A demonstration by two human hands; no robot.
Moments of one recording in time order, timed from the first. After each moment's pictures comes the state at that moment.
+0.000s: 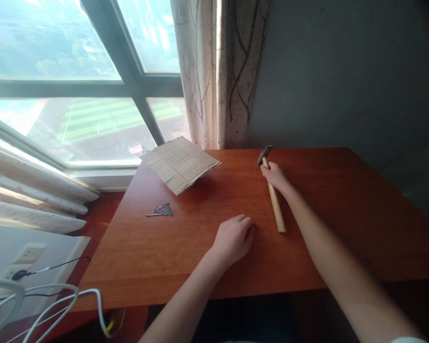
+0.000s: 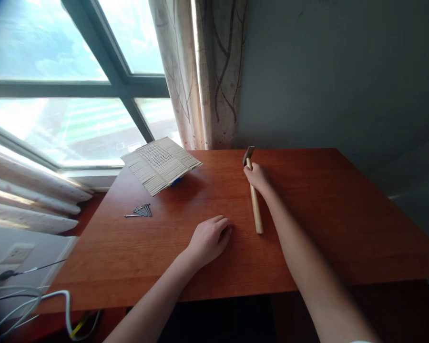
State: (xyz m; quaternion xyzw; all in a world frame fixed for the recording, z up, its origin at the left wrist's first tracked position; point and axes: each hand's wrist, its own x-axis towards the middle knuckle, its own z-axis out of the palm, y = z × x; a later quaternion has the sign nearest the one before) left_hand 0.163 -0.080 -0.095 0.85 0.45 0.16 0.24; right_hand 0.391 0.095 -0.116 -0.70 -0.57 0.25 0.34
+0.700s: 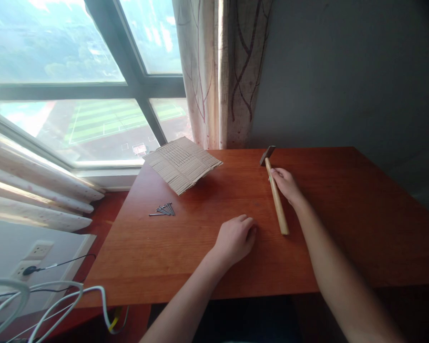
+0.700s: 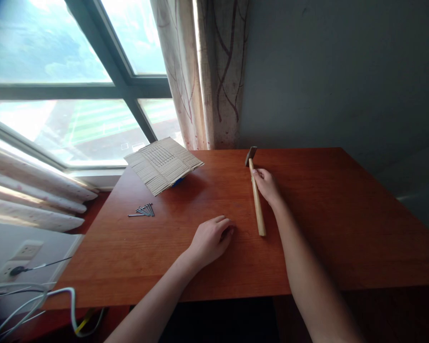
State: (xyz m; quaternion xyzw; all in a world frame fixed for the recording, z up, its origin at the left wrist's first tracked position) left_hand 0.164 -0.080 -0.092 0.84 0.45 0.17 0.24; right_hand 0.407 0.058 -0.128 -0.65 -0.53 0.32 0.44
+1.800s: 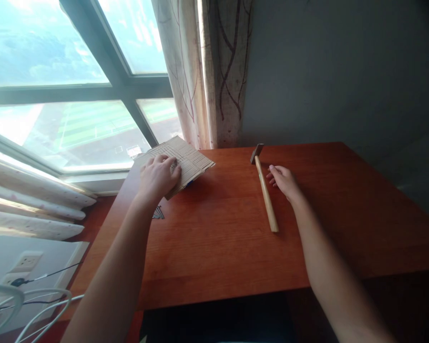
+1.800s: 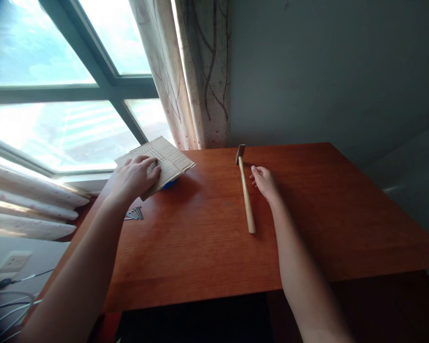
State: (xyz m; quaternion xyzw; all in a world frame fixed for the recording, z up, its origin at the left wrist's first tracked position) left_hand 0.037 0.050 -0.010 0.76 0.64 0.11 -0.04; right_hand 0.430 0.051 -0.120 -0.67 -0.50 0.32 0.45
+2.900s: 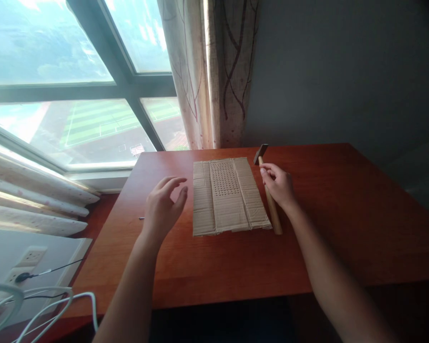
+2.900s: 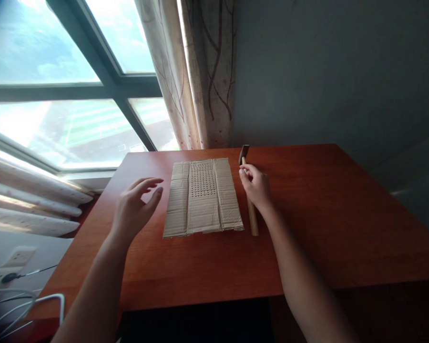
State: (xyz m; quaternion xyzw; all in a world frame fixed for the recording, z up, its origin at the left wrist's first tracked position) left_hand 0.051 -0.024 -0.028 0.73 0.59 0.33 0.07; right_hand 0.374 0.023 -0.079 -0.61 -0.62 0.20 0.45
